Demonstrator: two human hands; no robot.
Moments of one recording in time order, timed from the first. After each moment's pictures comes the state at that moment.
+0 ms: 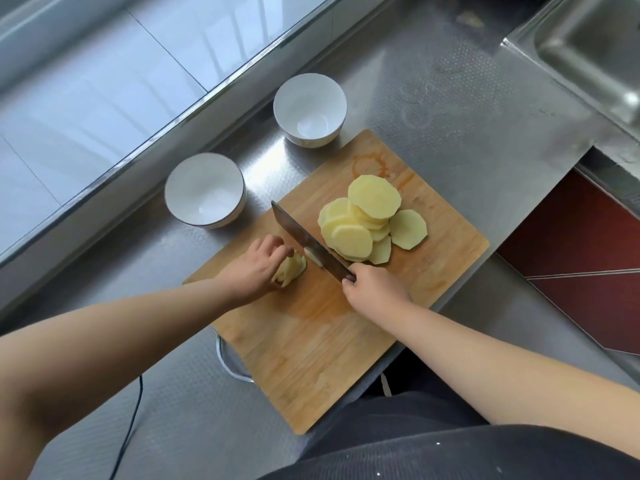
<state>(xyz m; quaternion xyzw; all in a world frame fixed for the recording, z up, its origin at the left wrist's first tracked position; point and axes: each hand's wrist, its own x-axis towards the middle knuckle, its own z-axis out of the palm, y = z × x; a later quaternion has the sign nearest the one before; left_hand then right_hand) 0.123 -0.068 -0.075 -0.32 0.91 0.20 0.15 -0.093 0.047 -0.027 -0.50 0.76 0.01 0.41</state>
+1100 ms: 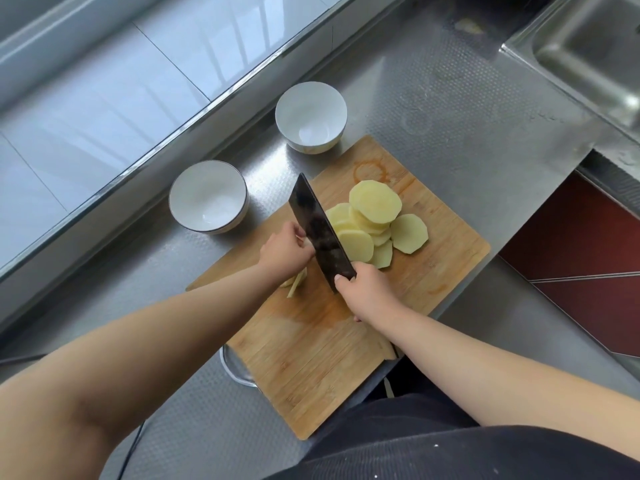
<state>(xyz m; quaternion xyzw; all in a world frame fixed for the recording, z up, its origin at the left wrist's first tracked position) 0.048 -0.070 -0.062 -0.62 0.68 0.40 0.02 -0.078 0.041 -0.022 -0.37 0.77 -0.15 0.50</state>
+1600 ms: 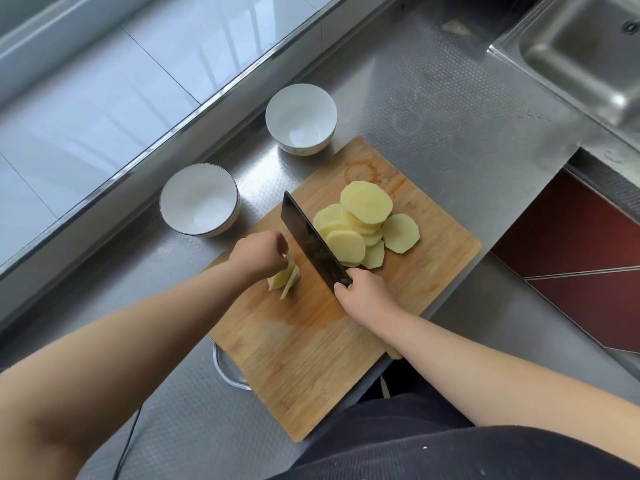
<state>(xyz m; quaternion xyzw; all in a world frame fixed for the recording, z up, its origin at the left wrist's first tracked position) 0.067 -0.089 -0.042 -0.53 0.77 0.29 0.19 -0.089 0.052 -0.025 -0.42 0.76 -0.11 0.47</state>
